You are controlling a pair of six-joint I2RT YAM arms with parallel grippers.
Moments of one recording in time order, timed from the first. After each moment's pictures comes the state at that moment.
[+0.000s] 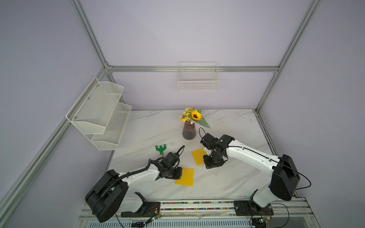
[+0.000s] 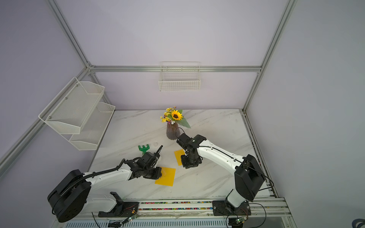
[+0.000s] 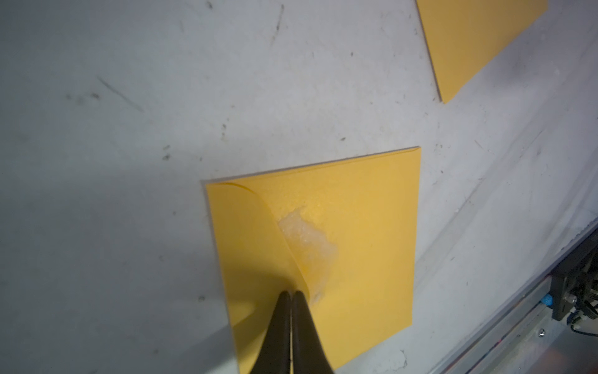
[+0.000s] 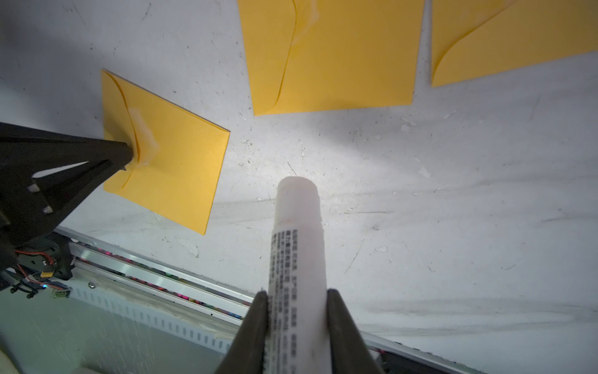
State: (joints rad) left arm -0.70 1.33 0.57 -0.38 0.20 -0.57; right arm 0.77 1.58 1.26 -1.12 -0.13 0.53
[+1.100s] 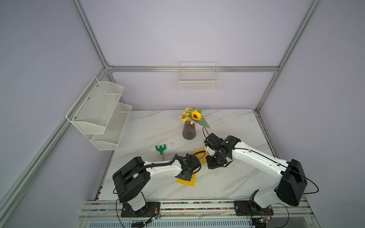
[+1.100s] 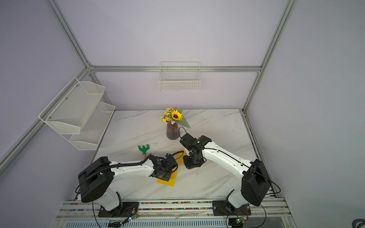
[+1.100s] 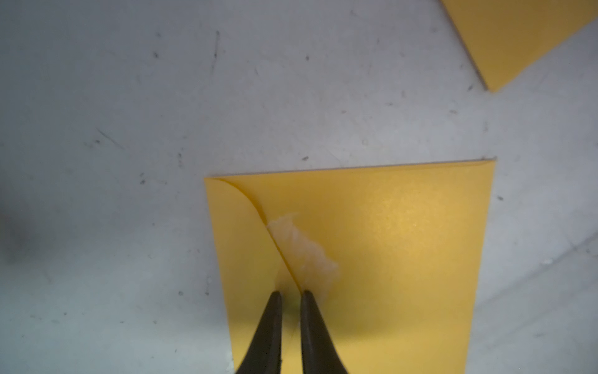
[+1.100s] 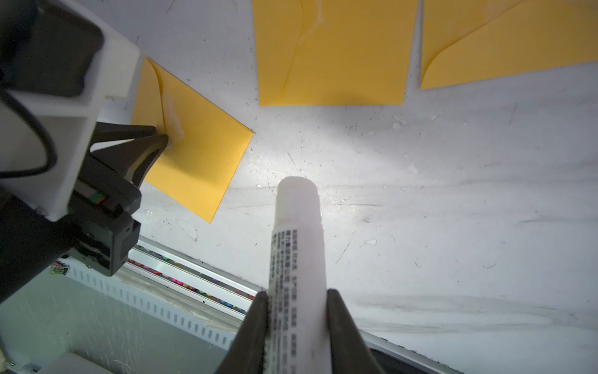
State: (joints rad) left arm -1.00 1.66 0.91 -0.72 -0.21 -0.71; right arm 0.75 1.50 1.22 -1.12 -0.14 0.46
